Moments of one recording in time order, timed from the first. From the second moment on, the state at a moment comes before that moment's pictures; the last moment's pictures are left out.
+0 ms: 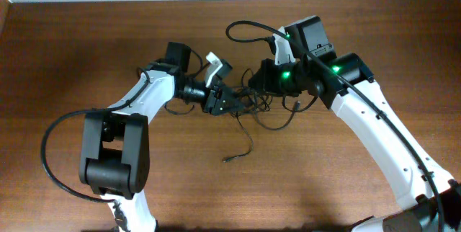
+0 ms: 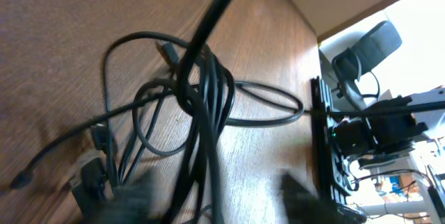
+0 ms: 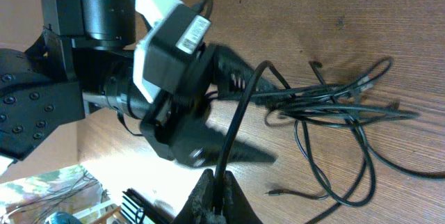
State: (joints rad) left arm -0.18 1.97 1.30 -0.68 1.15 0.56; right arm 0.43 1.62 1.52 -0.85 -0.49 0.55
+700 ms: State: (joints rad) left arm -0.18 0.98 1.30 -0.85 0.73 0.26; right arm 0.05 1.54 1.53 -1.00 -0.42 0.38
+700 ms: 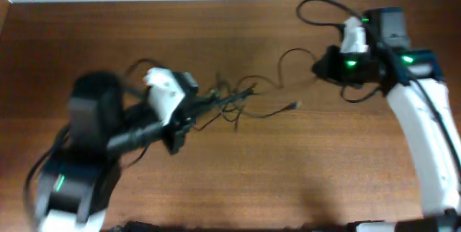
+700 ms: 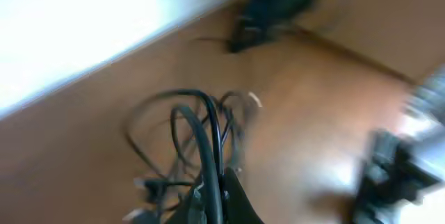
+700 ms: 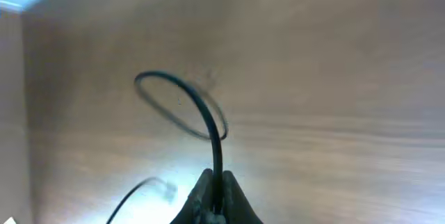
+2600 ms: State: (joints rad) left arm 0.14 1.63 1.15 -0.79 0.26 -0.25; right arm -0.31 1.74 1.55 -1.40 -0.06 0.30
